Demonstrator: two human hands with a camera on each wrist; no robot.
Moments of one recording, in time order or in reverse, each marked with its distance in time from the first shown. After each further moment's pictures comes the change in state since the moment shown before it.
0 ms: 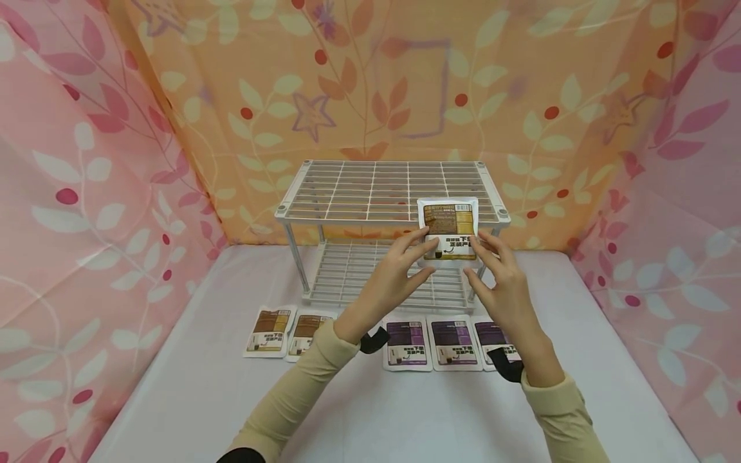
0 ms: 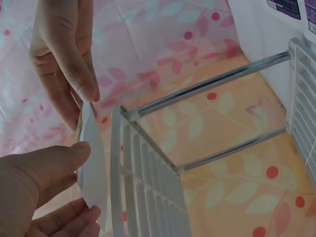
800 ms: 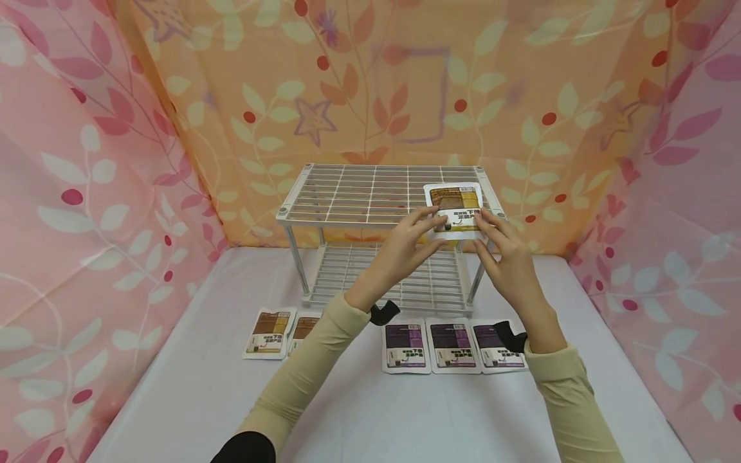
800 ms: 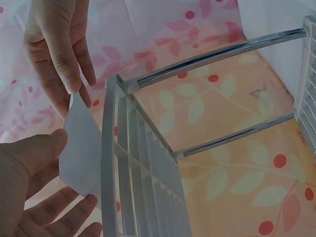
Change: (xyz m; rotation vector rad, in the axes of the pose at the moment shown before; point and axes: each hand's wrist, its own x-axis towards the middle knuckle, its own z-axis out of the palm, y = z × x) left_hand 0.047 -0.012 -0.002 -0.038 0.022 0.059; right_hand 0.036 0.024 -0.008 0.001 -0.004 -0.030
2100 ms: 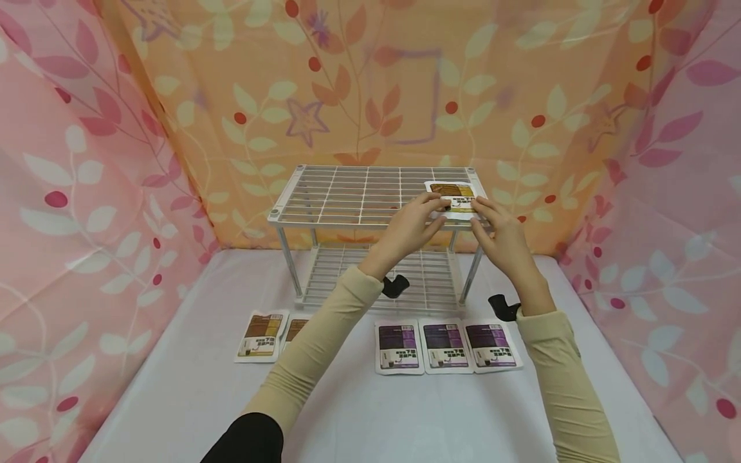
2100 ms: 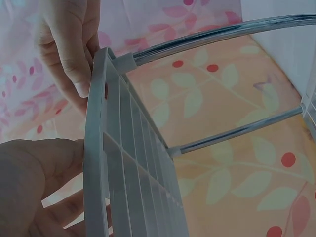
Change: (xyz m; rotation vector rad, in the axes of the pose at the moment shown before) left_hand 0.052 -0.008 0.013 0.245 -0.241 -0.172; right_hand 0.030 0.038 0.000 -0.062 -0.122 0.099
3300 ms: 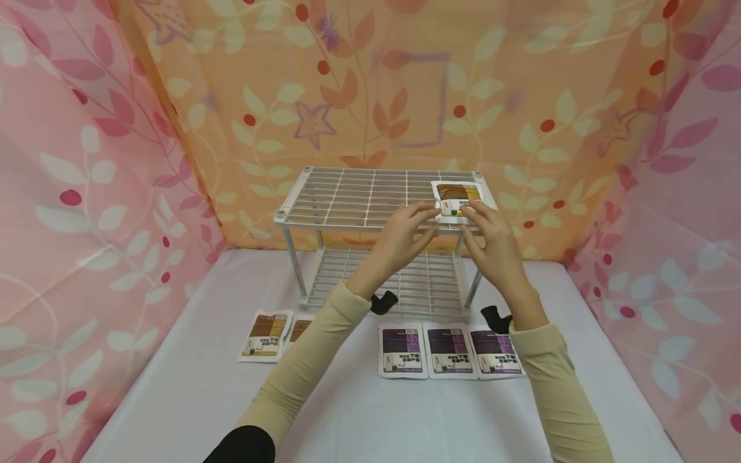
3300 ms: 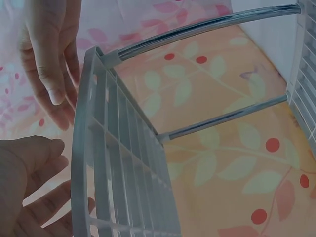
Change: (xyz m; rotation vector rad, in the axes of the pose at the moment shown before) left_hand -0.031 -0.018 0.003 -0.064 0.240 0.096; right_hand -0.002 -0.018 0.019 0.090 0.063 -0.072
